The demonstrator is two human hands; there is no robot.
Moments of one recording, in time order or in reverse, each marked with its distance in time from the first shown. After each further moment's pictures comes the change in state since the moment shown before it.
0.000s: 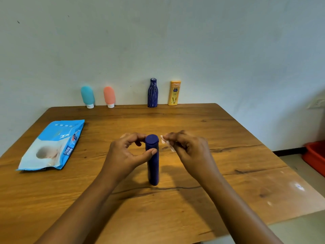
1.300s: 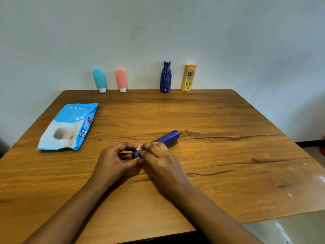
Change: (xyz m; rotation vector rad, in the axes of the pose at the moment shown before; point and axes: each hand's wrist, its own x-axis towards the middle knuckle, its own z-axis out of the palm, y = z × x) left_hand -0.053 -0.059 -0.027 -0.144 -0.045 -0.355; right_hand -0.038 -0.019 0.105 -0.240 -0.211 -0.197
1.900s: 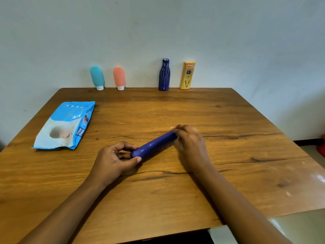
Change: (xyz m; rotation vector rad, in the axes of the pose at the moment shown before) left_hand -0.001 0.005 0.000 0.108 -0.007 -0.049; right_hand 0.004 0.076 -0.021 -0.049 0.060 0.363
